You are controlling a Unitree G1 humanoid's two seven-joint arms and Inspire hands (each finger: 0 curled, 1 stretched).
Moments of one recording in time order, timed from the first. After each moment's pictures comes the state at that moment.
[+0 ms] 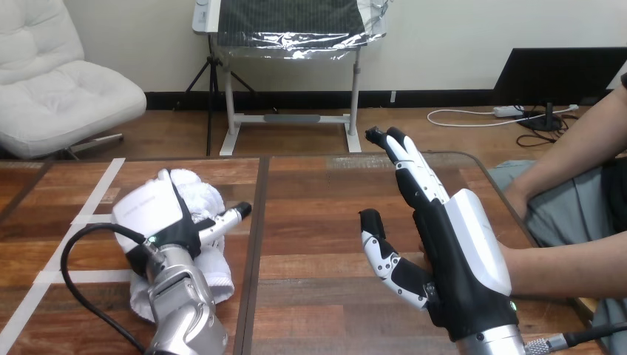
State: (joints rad) left arm -0.46 0.12 -0.22 0.64 0.86 0.59 0.28; right arm 0.30 -0.12 0.22 -0.39 -0.59 -0.21 -0.10
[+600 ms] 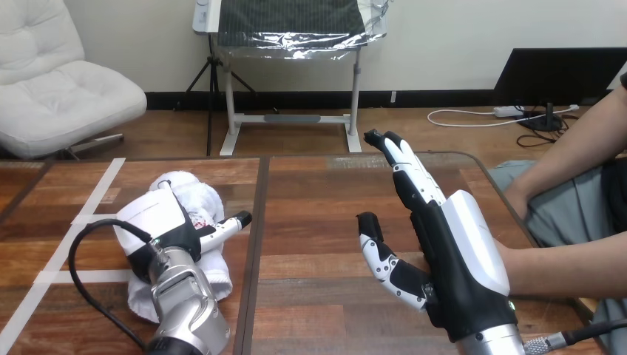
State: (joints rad) left arm -0.53 0.12 -0.26 0.80 0.83 0.60 0.33; right arm 0.30 -0.12 0.22 -0.40 -0.58 -0.19 -0.07
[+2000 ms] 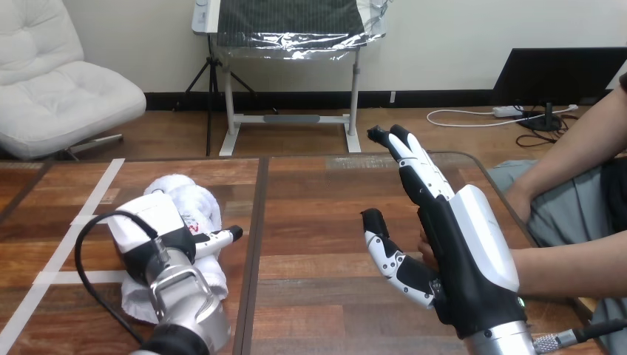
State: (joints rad) left arm -0.63 0.14 -0.39 0.97 0.79 0.69 0.31; right arm 0.30 -0.13 0.20 -0.43 -0.59 -0.19 -0.06
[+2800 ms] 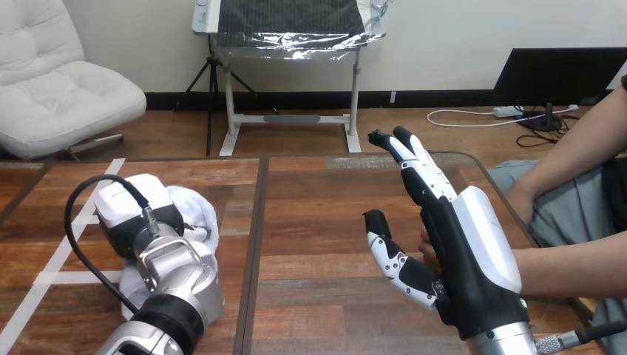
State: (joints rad) left arm -0.71 0.19 -0.46 0.98 0.79 0.75 0.18; right arm 0.31 -0.13 0.19 -0.43 -0.58 -0.19 -0.05
